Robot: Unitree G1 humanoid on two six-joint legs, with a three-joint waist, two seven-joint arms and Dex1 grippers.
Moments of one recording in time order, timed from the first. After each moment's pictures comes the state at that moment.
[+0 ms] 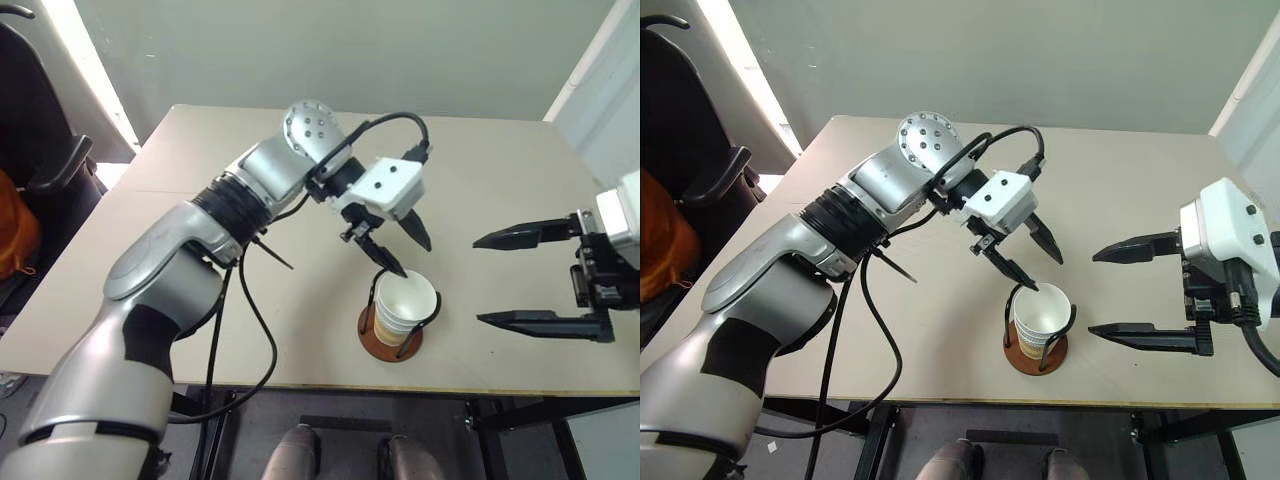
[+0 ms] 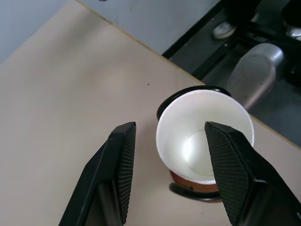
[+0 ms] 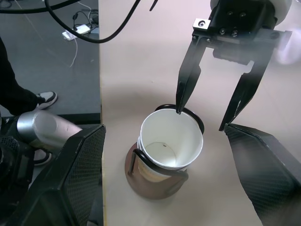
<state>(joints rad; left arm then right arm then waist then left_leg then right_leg) -1.51 0.48 -0.83 0.64 -0.55 -0.17 -1.58 -0.33 -1.27 -0.49 -0.63 0.97 0.87 1.16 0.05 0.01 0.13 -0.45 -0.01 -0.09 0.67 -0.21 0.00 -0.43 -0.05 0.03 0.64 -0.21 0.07</state>
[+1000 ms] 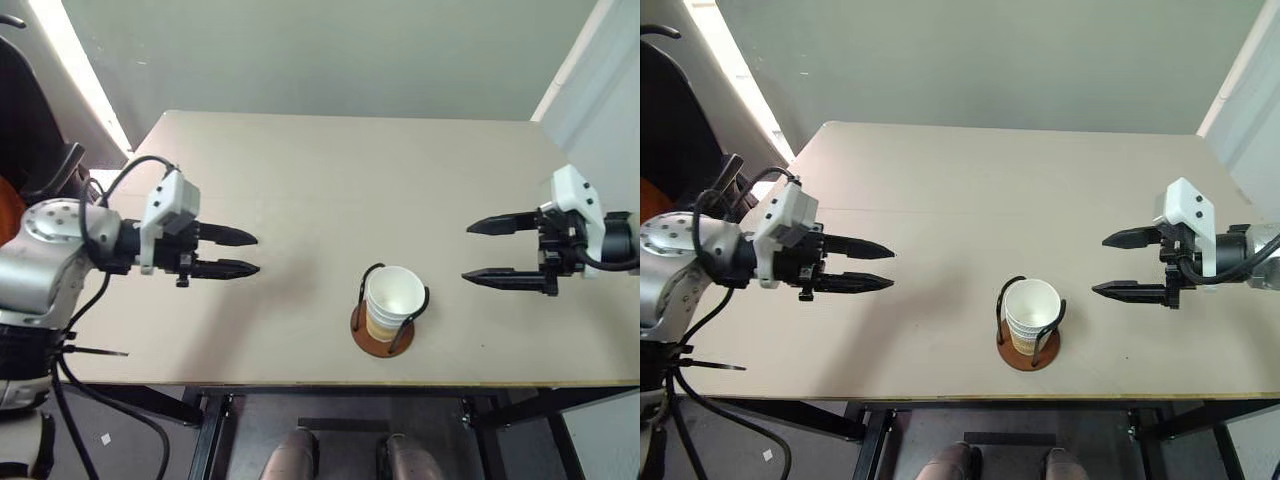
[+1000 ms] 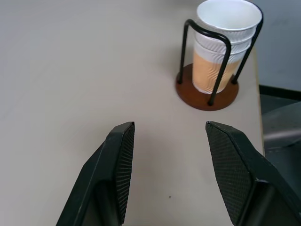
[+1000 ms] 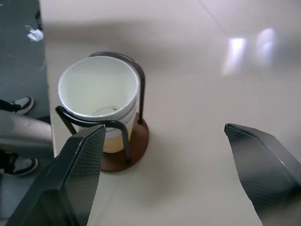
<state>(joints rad) -0.56 1.09 0.05 -0.03 -0.59 0.50 -1.34 -0.52 -1.15 -0.09 -0.25 0.64 0.67 1.22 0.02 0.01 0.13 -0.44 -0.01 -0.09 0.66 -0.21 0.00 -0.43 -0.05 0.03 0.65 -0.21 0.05</state>
